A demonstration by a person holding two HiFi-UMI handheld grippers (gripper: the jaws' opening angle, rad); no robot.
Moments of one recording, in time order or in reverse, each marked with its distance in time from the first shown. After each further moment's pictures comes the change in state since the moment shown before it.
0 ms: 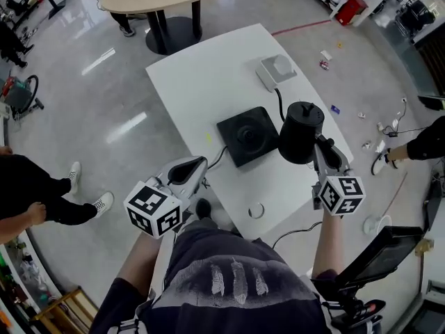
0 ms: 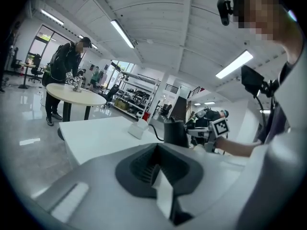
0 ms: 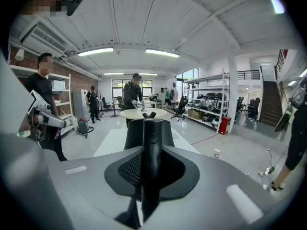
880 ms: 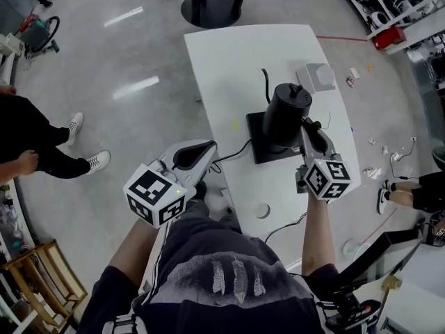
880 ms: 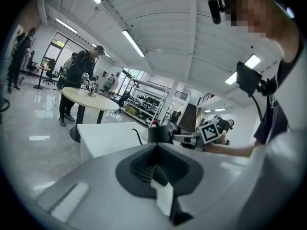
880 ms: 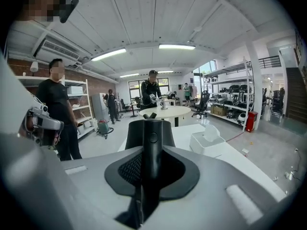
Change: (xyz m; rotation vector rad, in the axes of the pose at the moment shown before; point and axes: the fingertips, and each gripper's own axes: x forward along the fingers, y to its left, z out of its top) left arm -0.030 0.036 0.010 -0.054 -0.092 0.113; right arm 0.111 0.098 0.022 -0.007 0.007 0.246
